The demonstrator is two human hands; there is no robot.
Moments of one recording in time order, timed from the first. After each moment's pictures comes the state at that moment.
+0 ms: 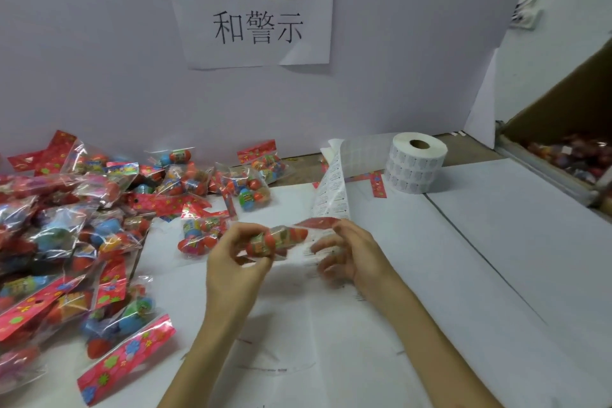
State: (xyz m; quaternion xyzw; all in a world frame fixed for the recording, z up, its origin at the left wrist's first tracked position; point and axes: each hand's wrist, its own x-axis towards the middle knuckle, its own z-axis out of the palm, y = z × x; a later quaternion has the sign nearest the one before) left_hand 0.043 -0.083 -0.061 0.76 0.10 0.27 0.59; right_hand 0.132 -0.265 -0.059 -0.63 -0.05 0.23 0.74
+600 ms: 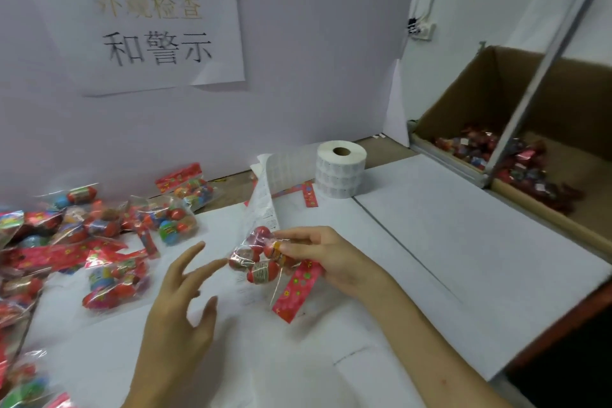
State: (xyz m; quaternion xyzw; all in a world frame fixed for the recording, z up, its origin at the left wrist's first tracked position) left_hand 0.046 -0.089 -0.072 0.88 -0.10 0.30 0.36; right_hand 0.147 -0.324 -0.033 -0.67 -0.12 0.23 0.70
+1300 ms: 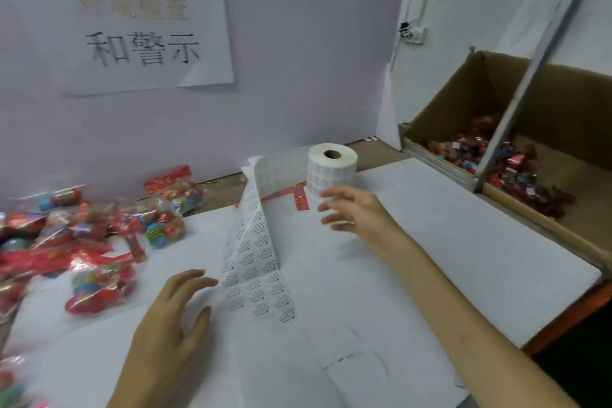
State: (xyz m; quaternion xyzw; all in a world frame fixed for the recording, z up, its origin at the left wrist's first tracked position) left_hand 0.051 -0.092 -0.084 0.90 -0.06 0.19 0.38; right_hand 0.181 -0.392 0.008 -0.73 -0.03 0.07 0.68
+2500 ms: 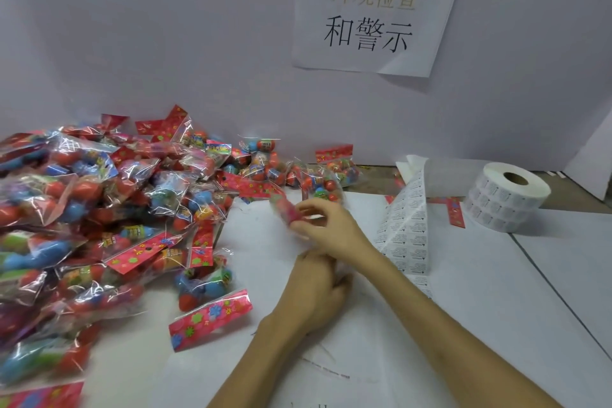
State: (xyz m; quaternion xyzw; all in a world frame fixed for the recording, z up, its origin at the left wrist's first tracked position) left_hand 0.051 -0.068 -0.093 0.91 0.01 0.14 0.39; right_hand 0.142 -0.126 -0.039 -0.78 -0.32 0.17 0.51
